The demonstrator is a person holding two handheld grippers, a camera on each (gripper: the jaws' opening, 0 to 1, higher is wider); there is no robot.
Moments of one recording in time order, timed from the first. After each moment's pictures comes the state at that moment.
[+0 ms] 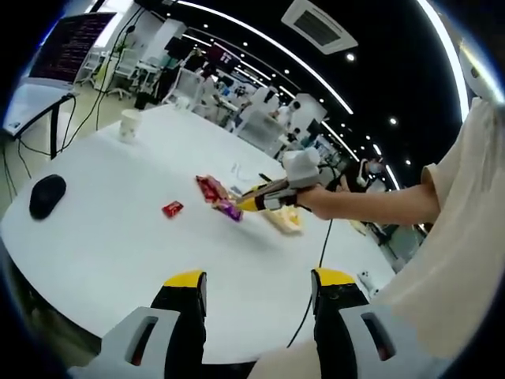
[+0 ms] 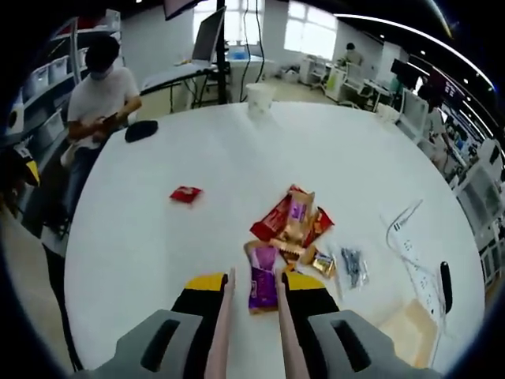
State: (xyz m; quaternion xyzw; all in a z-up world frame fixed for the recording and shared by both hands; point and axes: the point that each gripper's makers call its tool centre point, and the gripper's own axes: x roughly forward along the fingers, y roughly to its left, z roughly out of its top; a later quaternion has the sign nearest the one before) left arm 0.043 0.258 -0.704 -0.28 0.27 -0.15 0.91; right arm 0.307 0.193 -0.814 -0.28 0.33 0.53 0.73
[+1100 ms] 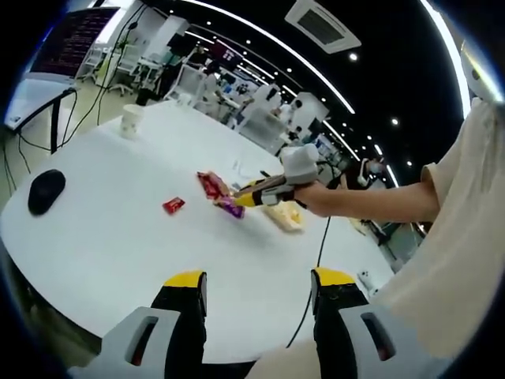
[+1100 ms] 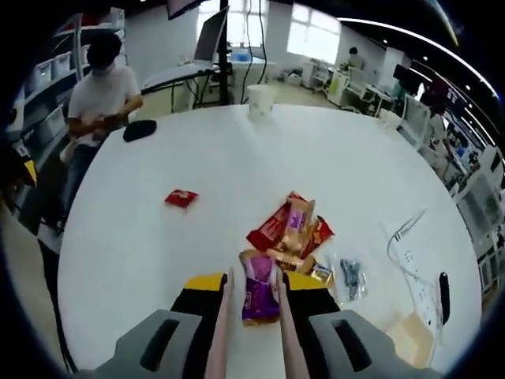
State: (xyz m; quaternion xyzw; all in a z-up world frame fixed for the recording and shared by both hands) left arm 0.046 0.258 -0.710 -0.28 0.28 -0.15 0.91; right arm 0.303 0.203 -0.811 -0.31 0.31 0.54 0.72
